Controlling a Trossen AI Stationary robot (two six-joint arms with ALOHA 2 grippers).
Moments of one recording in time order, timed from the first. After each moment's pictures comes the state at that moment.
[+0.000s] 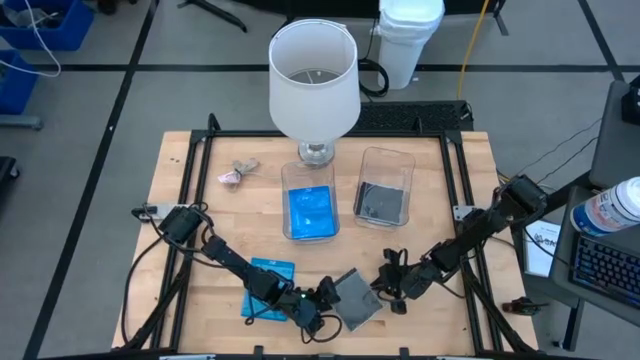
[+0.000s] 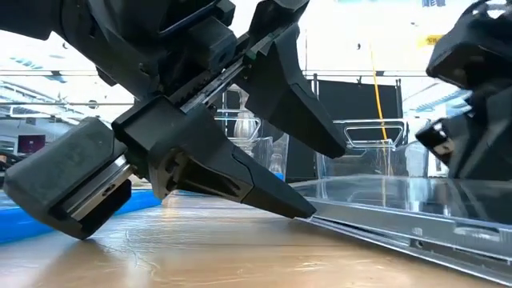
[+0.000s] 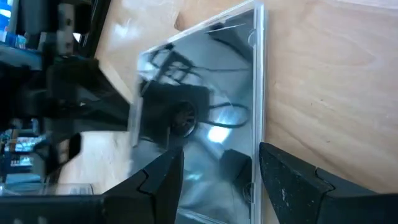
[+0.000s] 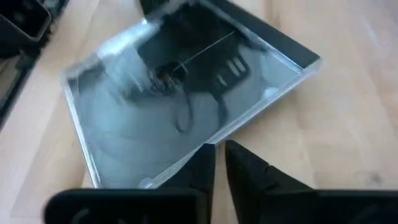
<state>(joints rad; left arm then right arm) -0.53 2.15 1.23 0.26 -0.44 0.79 0.65 1.62 0.50 0.40 0.33 0.57</state>
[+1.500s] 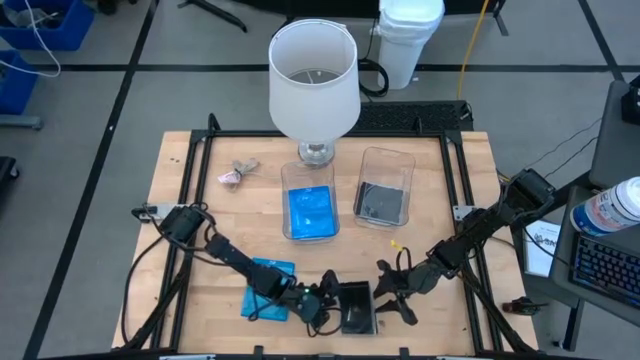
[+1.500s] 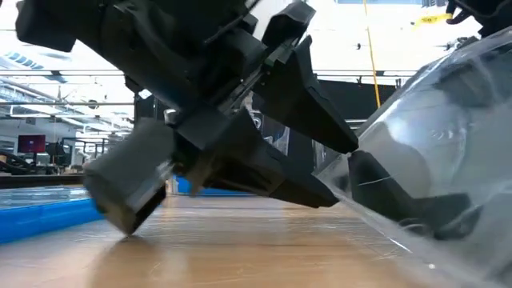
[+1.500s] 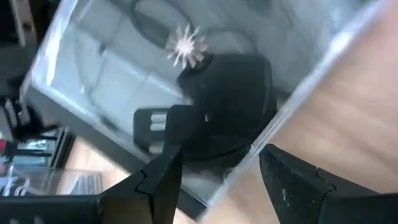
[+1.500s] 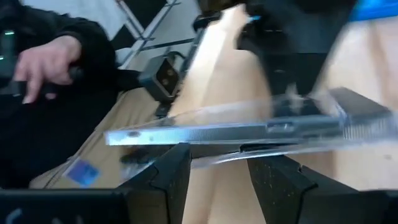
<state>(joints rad) -0.51 2.16 1.23 0.30 -0.44 0.75 0.66 1.55 0.51 0.60 0.10 0.52</state>
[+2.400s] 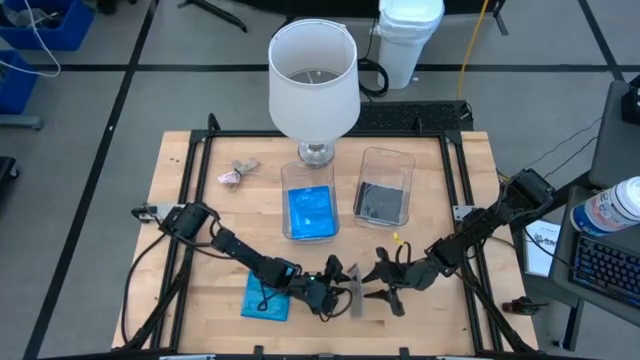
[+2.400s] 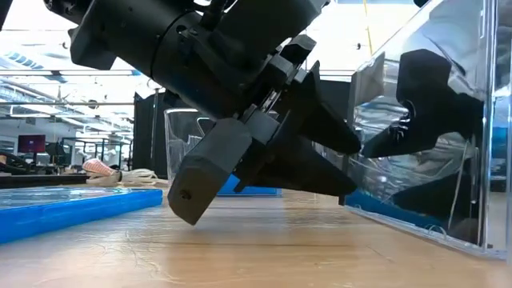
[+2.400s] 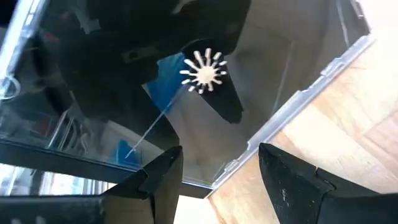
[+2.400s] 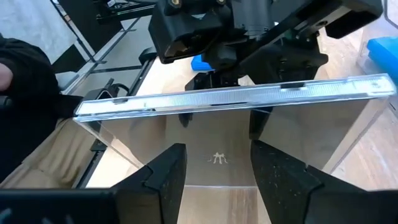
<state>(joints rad) -0.45 2.16 1.23 0.36 -0.44 0.63 0.63 1.55 0.51 0.62 0.32 0.42</state>
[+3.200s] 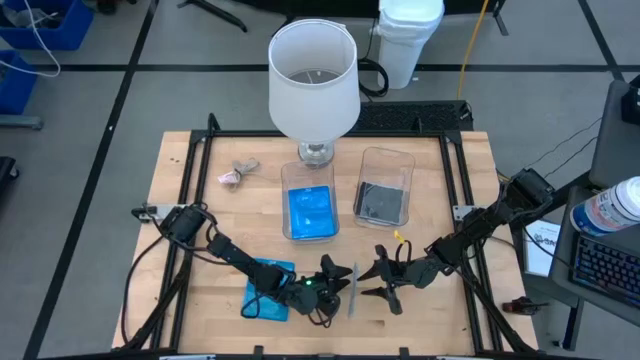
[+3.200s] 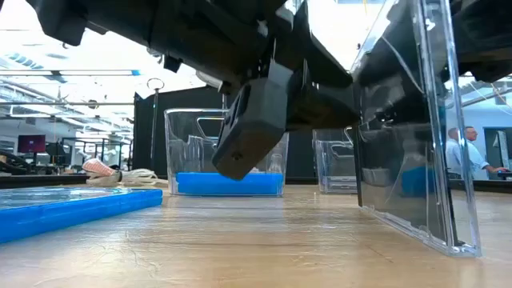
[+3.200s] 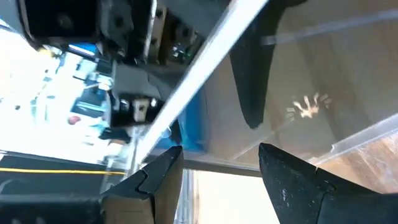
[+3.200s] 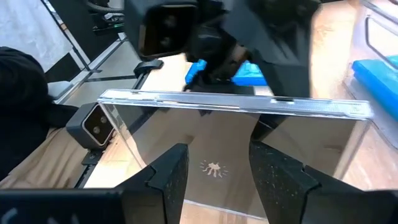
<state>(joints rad) -0.51 2.16 1.23 0.56 -0.77 0.82 0.61 1.55 0.51 0.66 0.34 0.38</state>
